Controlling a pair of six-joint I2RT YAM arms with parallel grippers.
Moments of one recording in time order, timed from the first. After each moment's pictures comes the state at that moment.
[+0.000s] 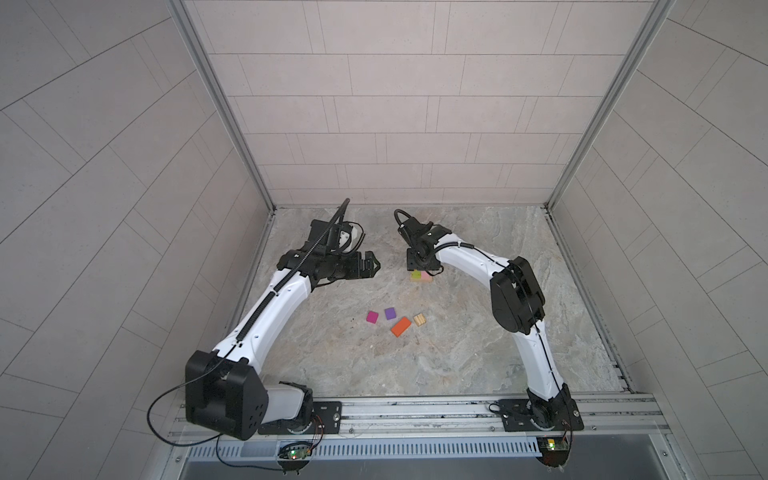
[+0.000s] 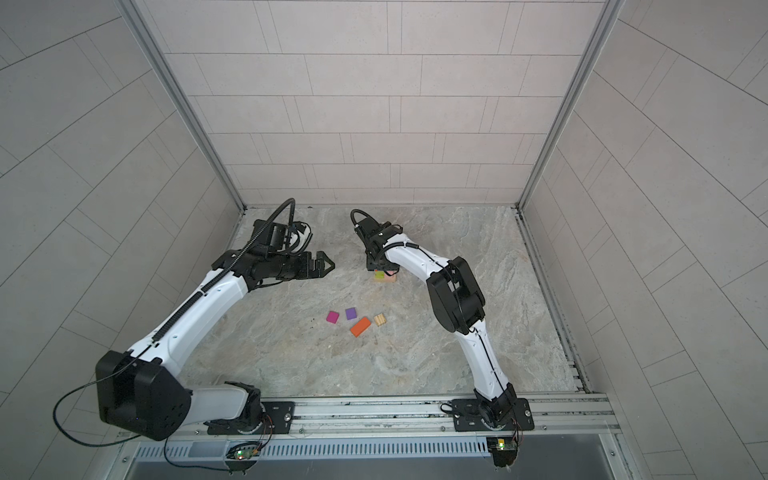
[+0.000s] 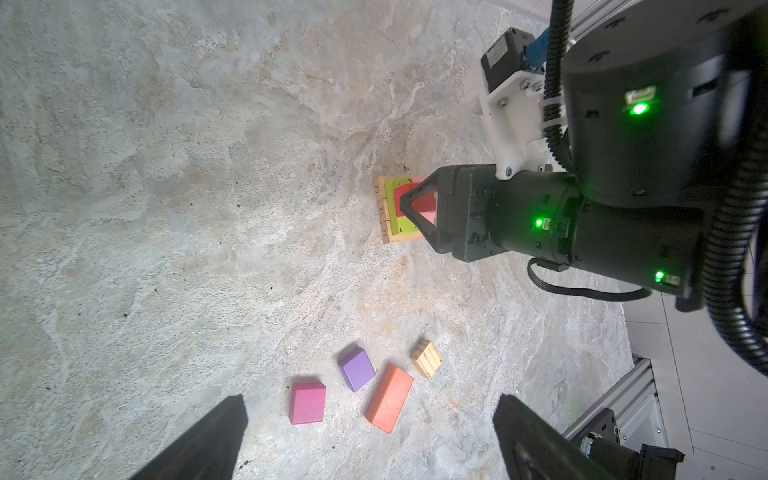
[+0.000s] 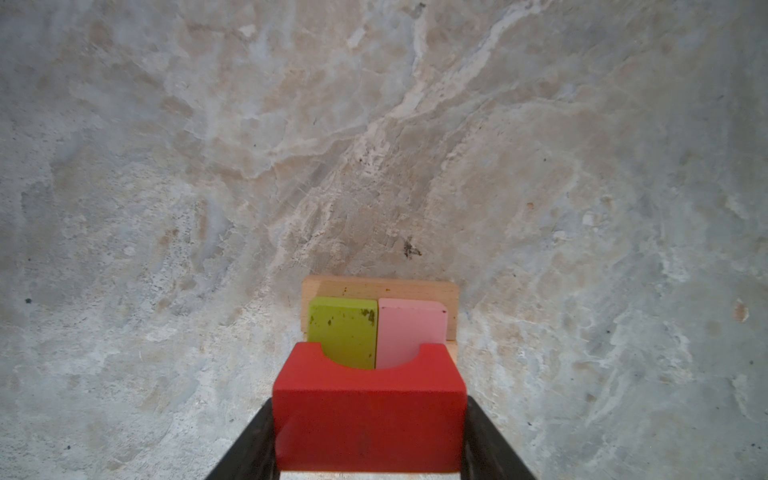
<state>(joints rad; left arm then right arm) -0.25 1.33 1.15 -0.71 0.39 -0.31 0.61 2.22 1.89 -0.89 0.23 0.62</state>
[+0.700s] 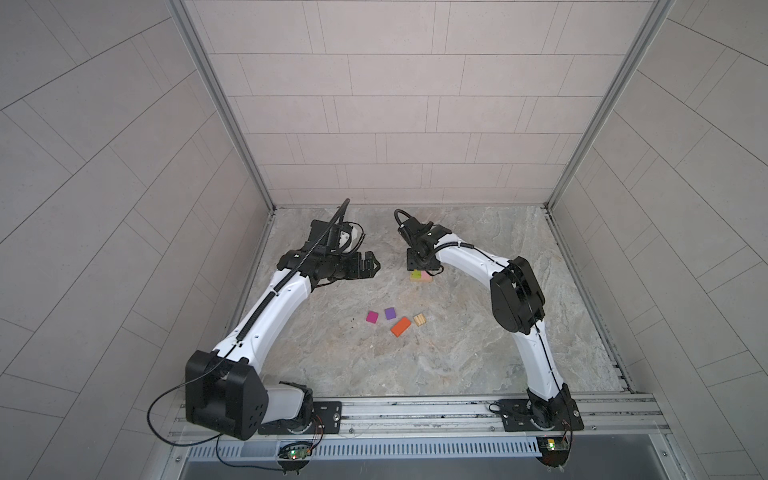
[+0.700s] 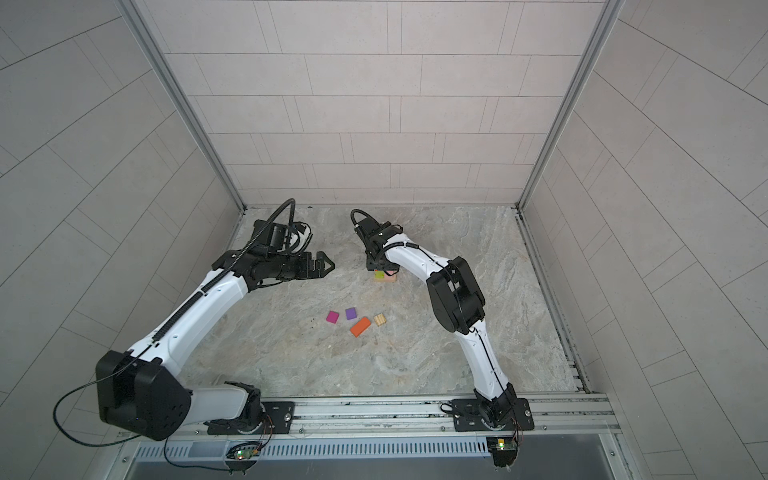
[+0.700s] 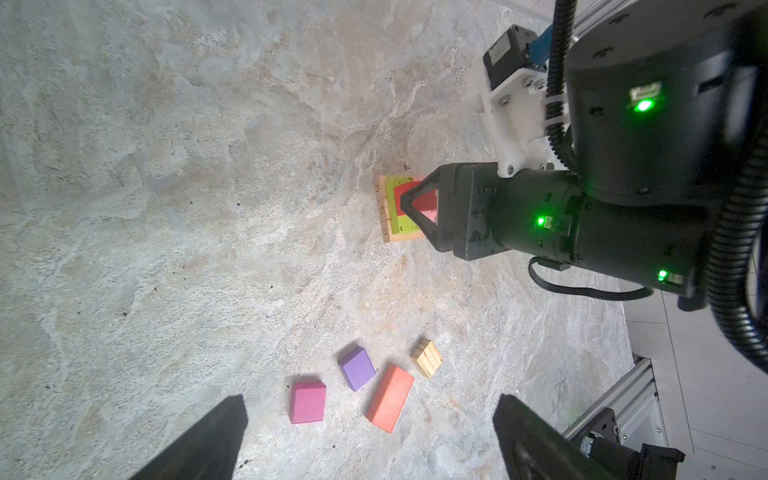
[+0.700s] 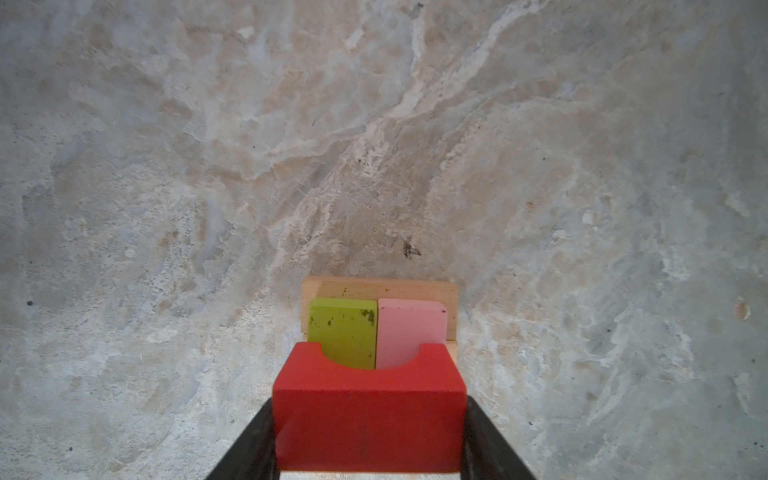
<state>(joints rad) -0.25 1.33 1.15 -0.71 0.39 -0.31 0.61 2.22 1.89 -0.89 0.23 0.63</state>
